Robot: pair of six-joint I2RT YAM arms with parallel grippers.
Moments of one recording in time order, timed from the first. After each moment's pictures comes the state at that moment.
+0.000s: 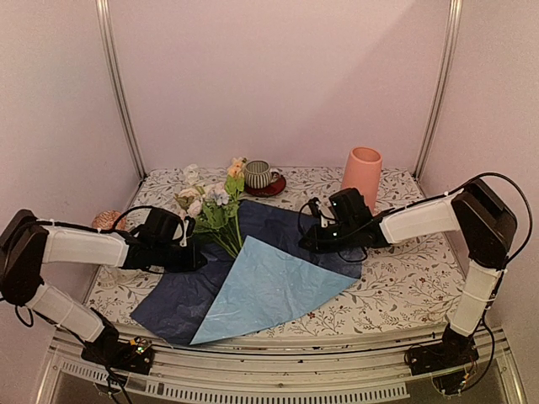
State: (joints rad) left arm -0.53 1.40 0.57 -0.01 0.15 -0.56; right arm 0.69 1.84 1.02 0.11 -0.31 0.53
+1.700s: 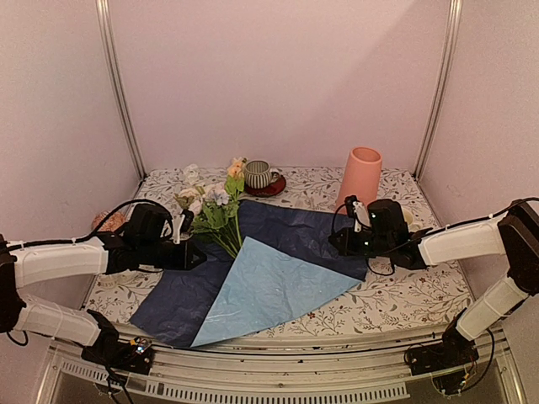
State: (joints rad) left arm -0.56 1.19 0.56 -0.12 0.23 -0.48; right arm 0.64 1.52 0.65 0.32 -0.11 0.52
